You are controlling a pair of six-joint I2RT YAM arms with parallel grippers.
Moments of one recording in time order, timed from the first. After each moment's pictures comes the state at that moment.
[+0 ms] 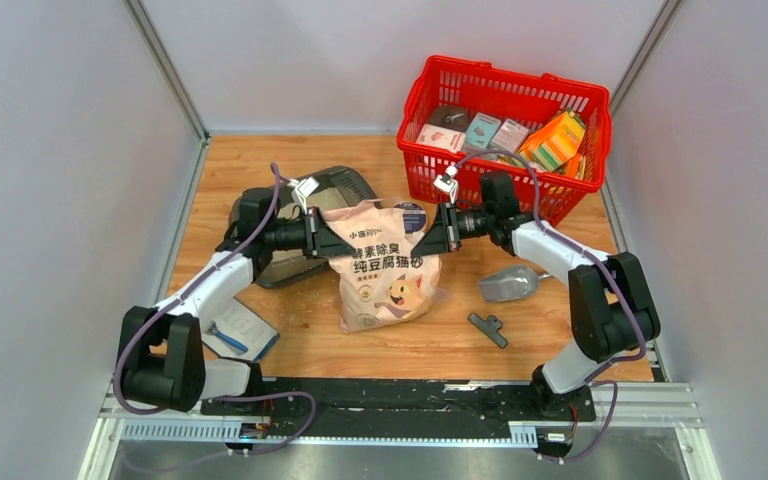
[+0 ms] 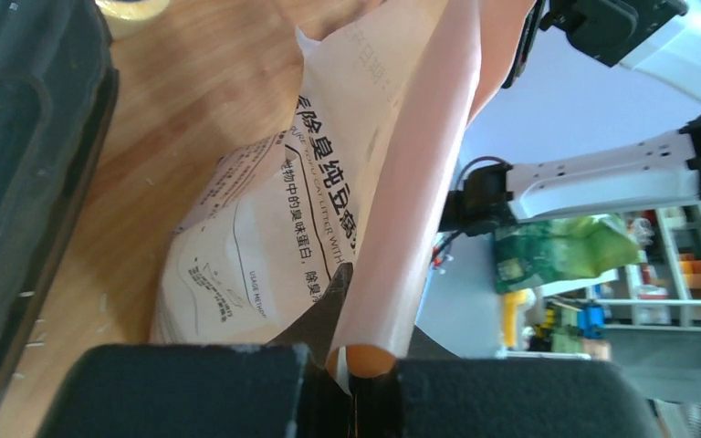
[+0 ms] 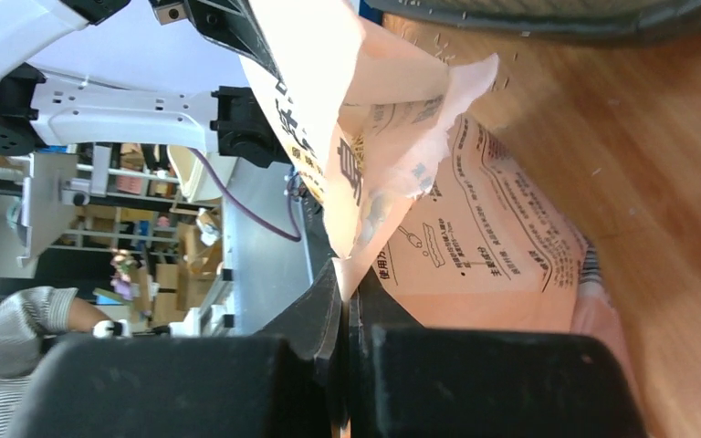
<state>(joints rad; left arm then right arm) -0.19 1.28 0.73 0.03 1.04 -0.53 0.33 1.61 0.98 0.03 -1.19 0.46</state>
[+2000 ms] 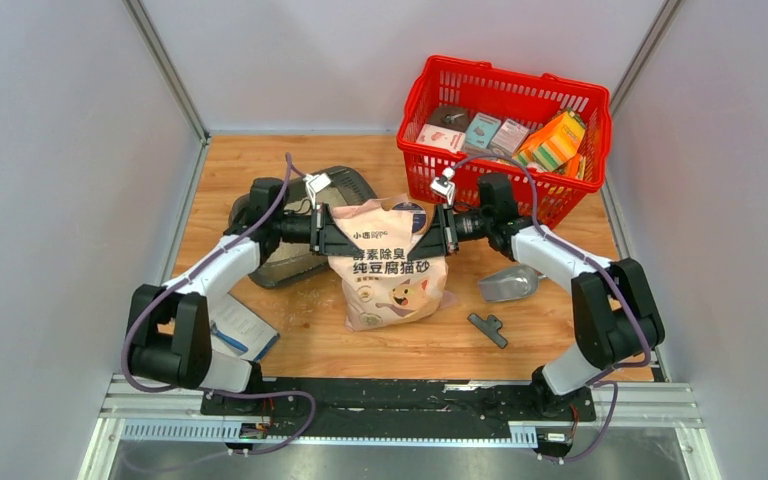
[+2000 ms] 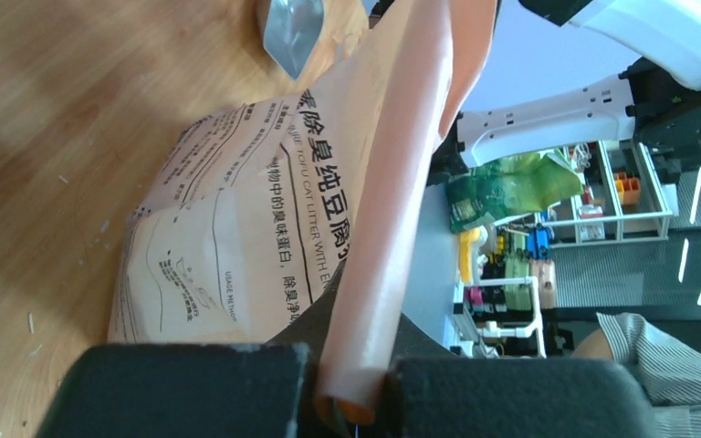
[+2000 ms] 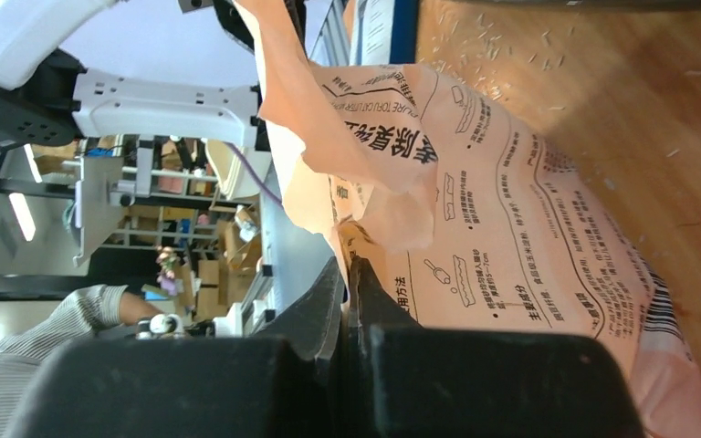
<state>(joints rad) -0.20 1.39 0.81 0.04 1.22 -0.55 0.36 1.56 0.94 0.09 -1.20 0.62</state>
